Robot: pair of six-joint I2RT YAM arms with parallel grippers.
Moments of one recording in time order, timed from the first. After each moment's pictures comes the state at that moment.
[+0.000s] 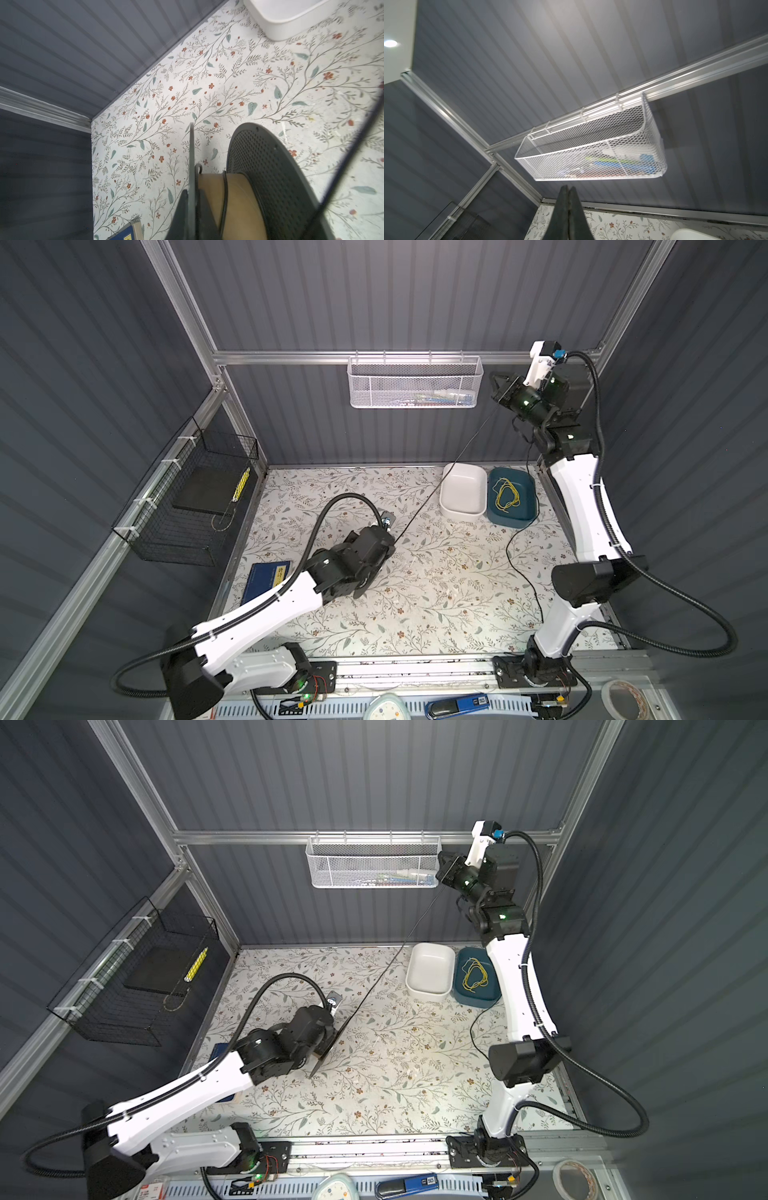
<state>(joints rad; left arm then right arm) -0.94 1.12 1.06 -0.70 -0.60 0.03 0.15 1.88 2.29 -0.38 -0.25 0.57</state>
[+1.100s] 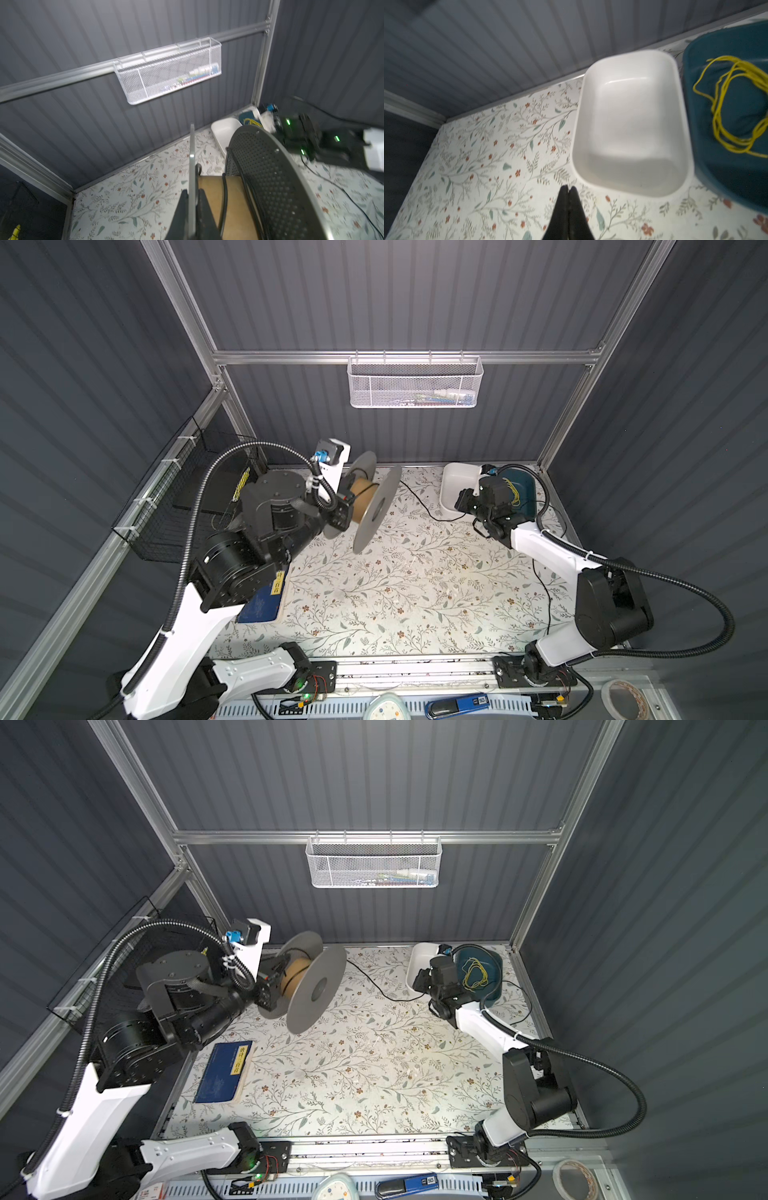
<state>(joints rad) -0.85 1.14 1.78 -0.82 -0.39 0.03 0.39 1.50 0.97 0.04 0.11 0.50</state>
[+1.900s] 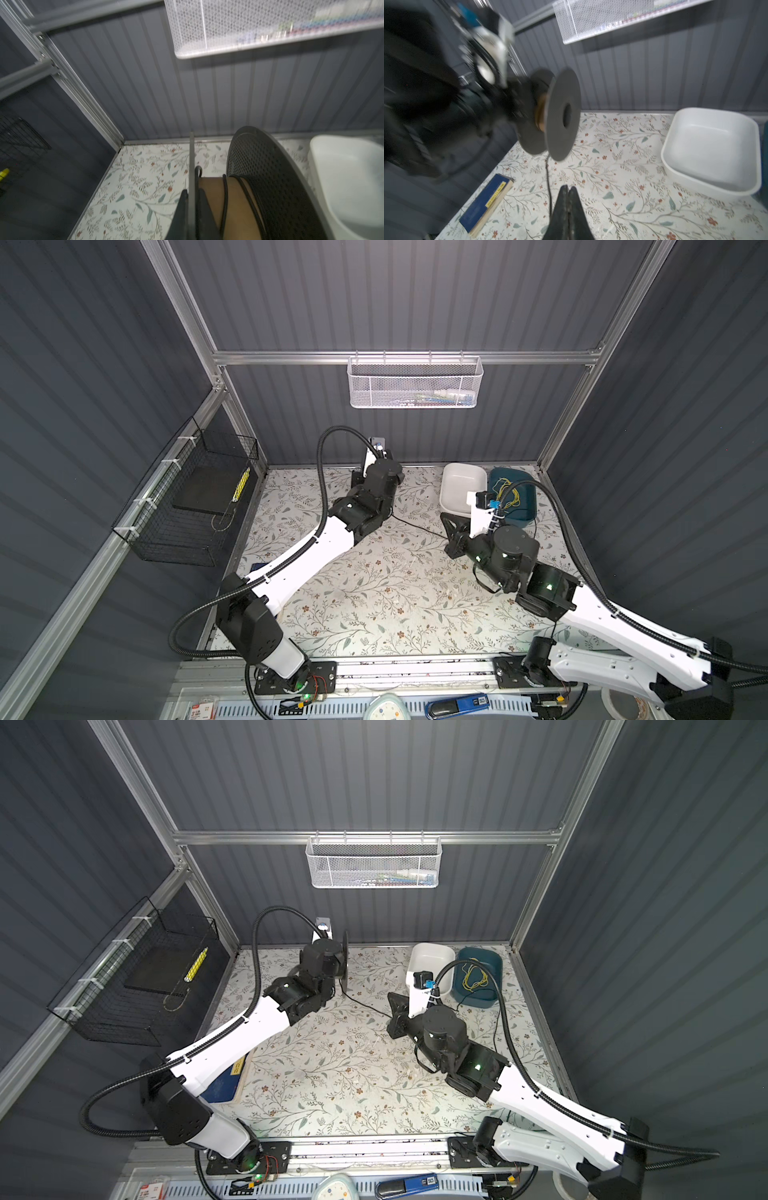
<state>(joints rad) -0.74 1.58 1.45 -0.29 -0.83 -0.10 0.94 0.96 0.96 -0.10 0.37 0.37</state>
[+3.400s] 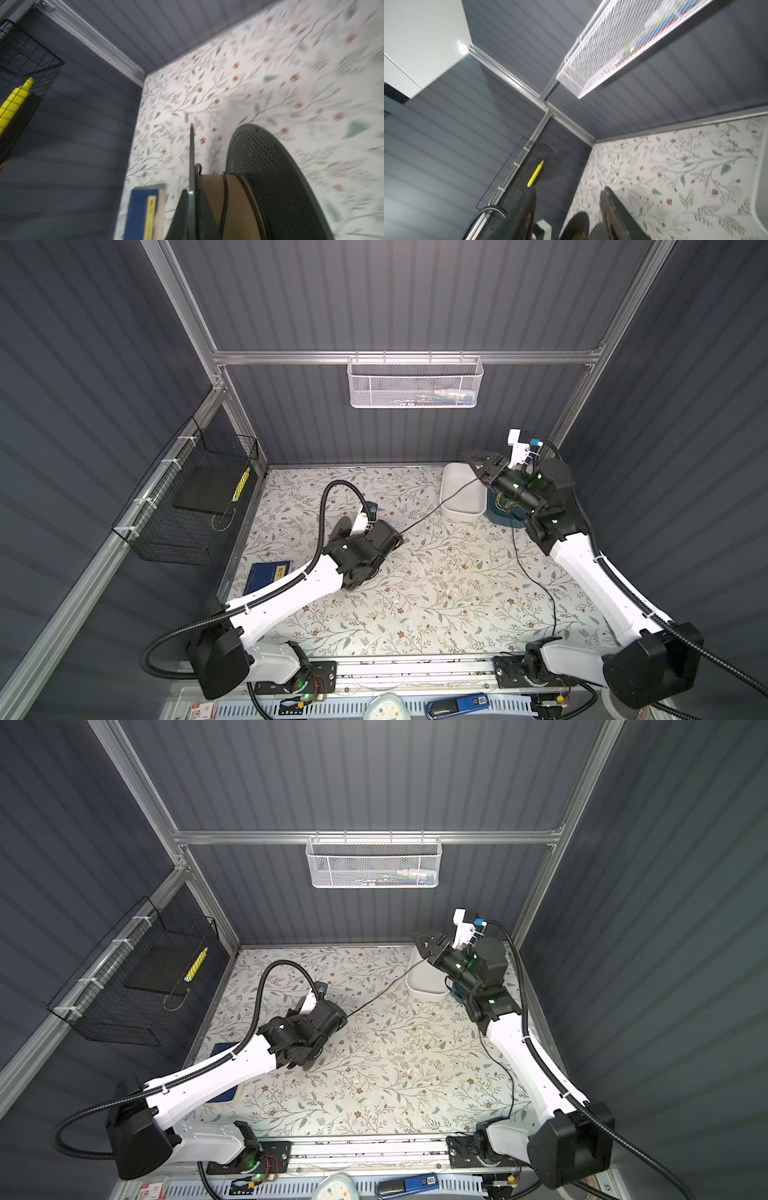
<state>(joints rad) -0.88 1.37 1.07 -0.85 -0.98 -0.31 0.25 1.23 1.03 0.35 -0.45 0.94</state>
